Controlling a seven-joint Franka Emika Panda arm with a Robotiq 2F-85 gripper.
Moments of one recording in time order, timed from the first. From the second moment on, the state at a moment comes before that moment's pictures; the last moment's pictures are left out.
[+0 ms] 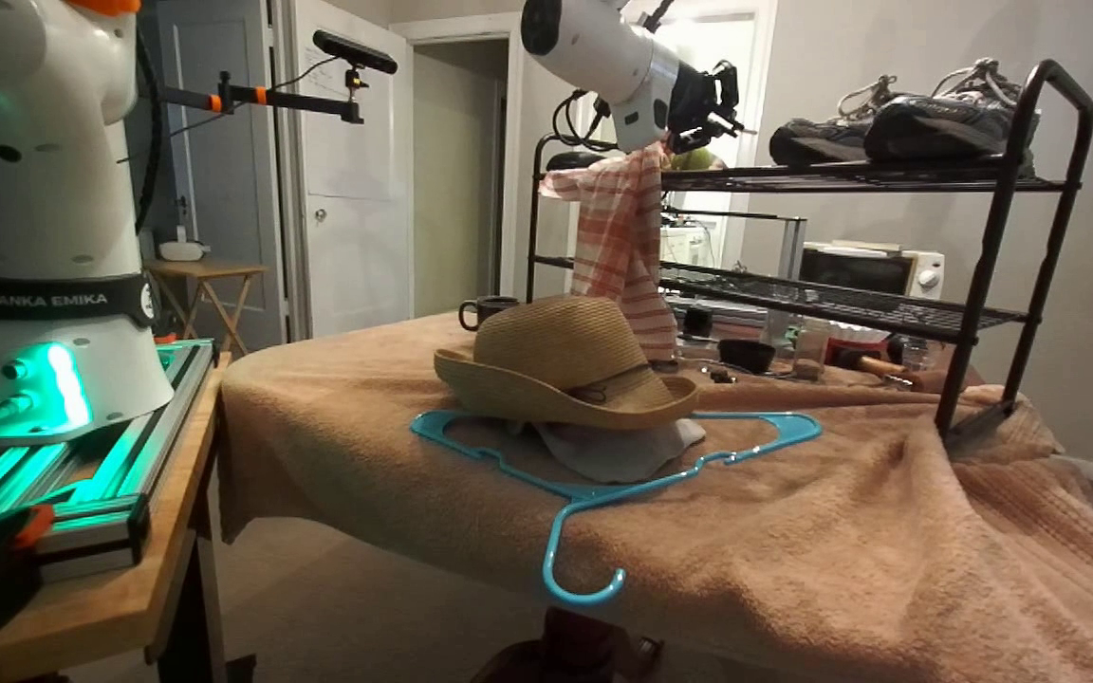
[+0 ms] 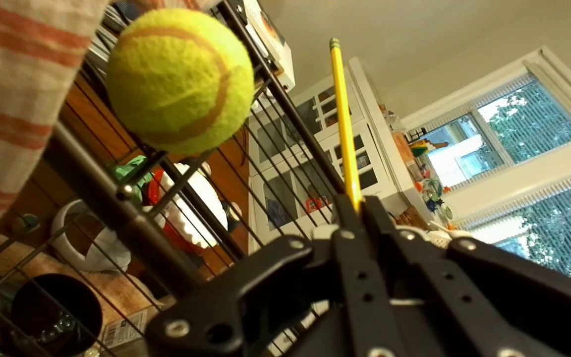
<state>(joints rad) -0.04 0.21 -0.08 -1.90 2.51 2.69 -0.48</state>
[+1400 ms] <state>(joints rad) 0.02 0.28 -0.14 -1.76 2.51 2.98 -0.40</state>
